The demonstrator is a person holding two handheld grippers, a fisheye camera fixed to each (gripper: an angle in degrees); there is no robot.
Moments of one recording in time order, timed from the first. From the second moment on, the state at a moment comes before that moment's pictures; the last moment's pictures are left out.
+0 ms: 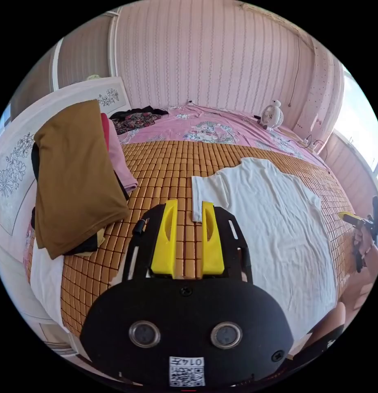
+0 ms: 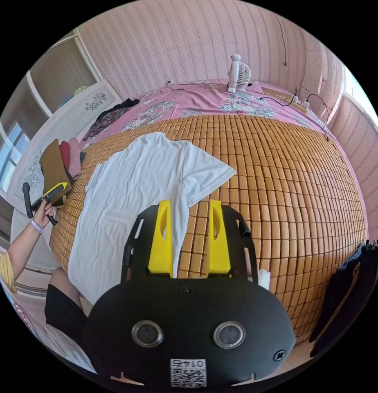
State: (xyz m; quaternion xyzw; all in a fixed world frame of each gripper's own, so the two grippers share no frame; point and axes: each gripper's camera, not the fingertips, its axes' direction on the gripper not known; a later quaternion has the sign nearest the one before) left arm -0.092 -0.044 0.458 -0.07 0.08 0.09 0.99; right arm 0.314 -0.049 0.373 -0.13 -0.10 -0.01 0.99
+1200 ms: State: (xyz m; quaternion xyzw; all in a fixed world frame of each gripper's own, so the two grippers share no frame) left arm 0.007 -0.158 0.650 -0.22 0.04 0.17 0.96; right arm 0.321 -0.205 0.548 -0.24 0.03 -0.04 0.97
